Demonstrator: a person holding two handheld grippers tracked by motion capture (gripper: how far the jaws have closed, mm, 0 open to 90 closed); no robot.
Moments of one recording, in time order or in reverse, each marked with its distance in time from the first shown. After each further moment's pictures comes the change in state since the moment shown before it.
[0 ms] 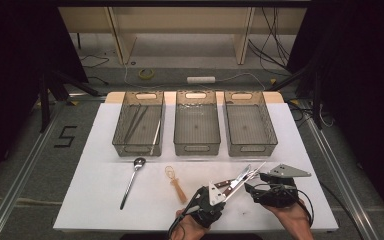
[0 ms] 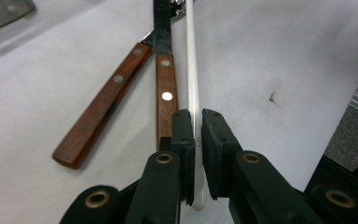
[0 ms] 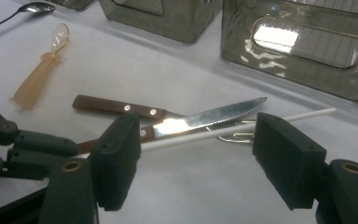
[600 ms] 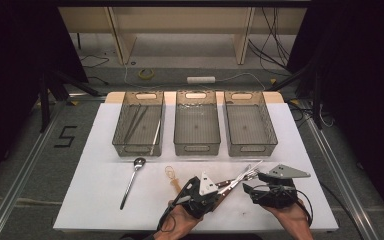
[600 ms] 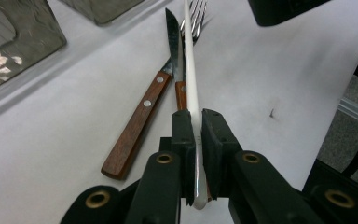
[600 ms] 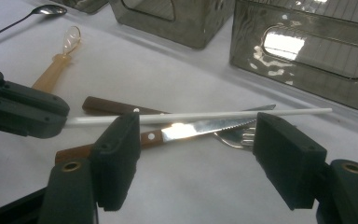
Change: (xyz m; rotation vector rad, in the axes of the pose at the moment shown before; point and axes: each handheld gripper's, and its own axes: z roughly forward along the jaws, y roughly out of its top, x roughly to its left) left arm 0.022 0.016 -0.024 -0.044 -0.044 0.017; right arm 0.003 0.001 -0.001 -0.015 0.025 -0.025
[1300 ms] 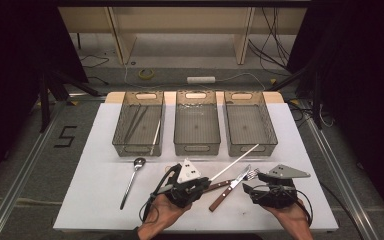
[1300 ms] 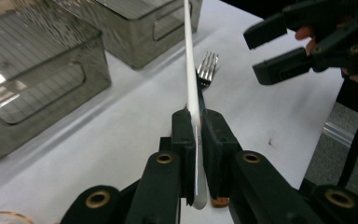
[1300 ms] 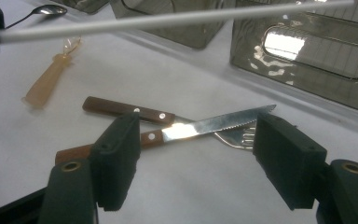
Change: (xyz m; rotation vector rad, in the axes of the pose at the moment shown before) left arm 0.030 0.018 -0.049 -0.116 -0.006 -0.029; right arm 0.000 0.000 0.000 0.000 0.000 0.000
